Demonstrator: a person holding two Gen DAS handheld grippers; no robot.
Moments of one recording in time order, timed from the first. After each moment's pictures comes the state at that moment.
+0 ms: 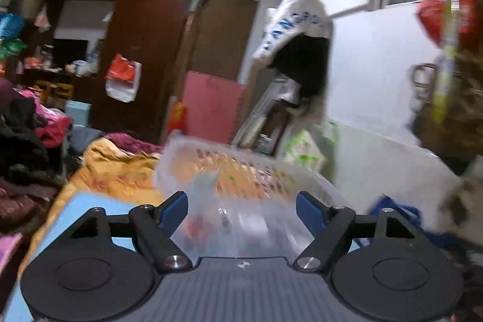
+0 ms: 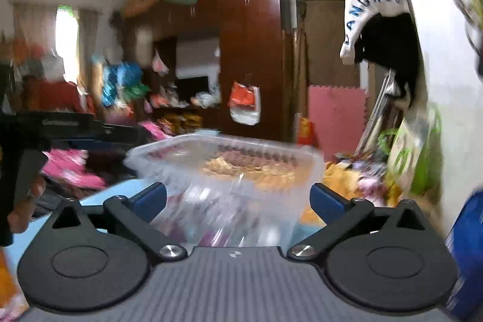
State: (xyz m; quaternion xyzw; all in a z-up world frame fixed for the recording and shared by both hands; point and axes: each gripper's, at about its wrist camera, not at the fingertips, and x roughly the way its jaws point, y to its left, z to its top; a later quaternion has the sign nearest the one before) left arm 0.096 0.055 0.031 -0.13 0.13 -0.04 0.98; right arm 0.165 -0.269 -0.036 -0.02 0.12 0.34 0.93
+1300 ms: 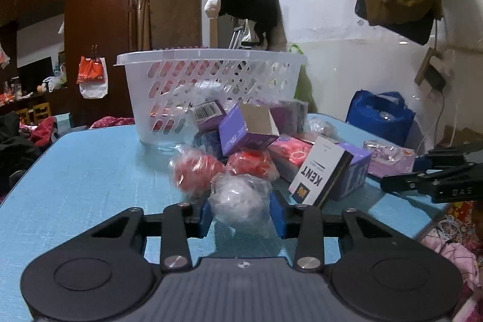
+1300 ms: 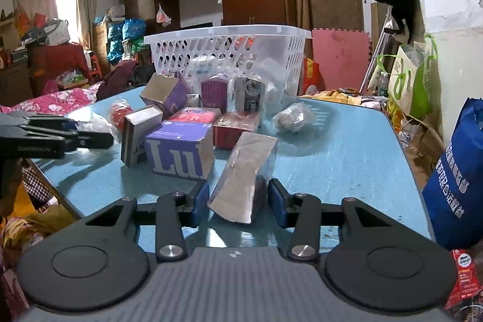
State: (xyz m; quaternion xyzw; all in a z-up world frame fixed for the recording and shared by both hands) left arm 0.032 -0.004 -0.071 0.02 0.19 -0.07 0.98; right arm 0.140 -0.305 -0.109 -0.06 0.20 0.33 0.92
